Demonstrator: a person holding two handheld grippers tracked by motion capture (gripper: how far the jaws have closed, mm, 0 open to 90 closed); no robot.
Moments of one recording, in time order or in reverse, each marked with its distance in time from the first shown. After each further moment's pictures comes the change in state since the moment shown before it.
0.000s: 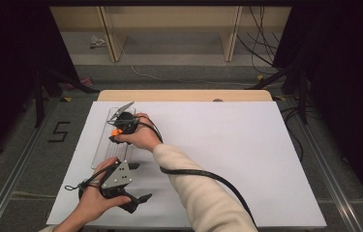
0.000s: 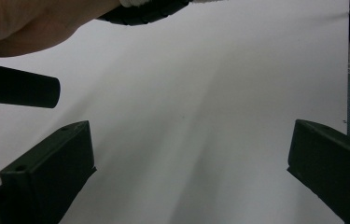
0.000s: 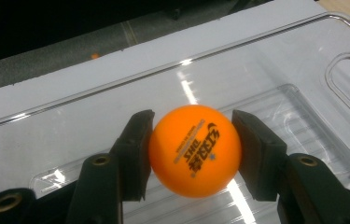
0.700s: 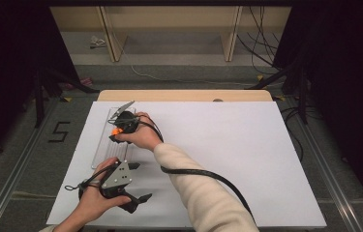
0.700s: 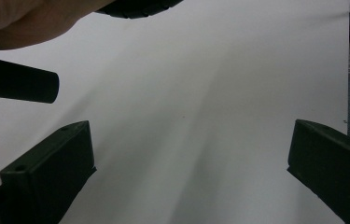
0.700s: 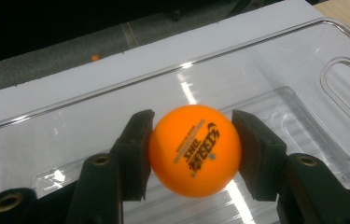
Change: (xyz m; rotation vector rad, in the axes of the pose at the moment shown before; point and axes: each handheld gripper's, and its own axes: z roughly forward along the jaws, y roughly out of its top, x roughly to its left) left arm 0.000 0.000 0.000 0.000 0.002 0.000; right arm 0.000 0.001 -0.004 -0.002 0.000 -0.001
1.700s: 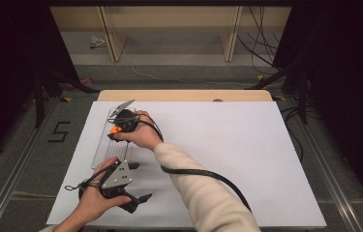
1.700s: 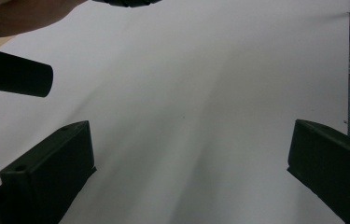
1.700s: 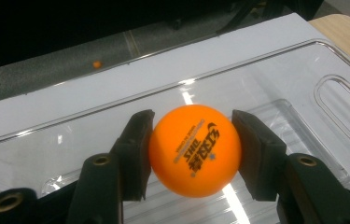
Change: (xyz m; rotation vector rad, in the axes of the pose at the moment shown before) left arm 0.000 0.000 0.000 0.000 0.000 0.000; right arm 0.004 0.006 -0.008 -0.030 0.000 -0.013
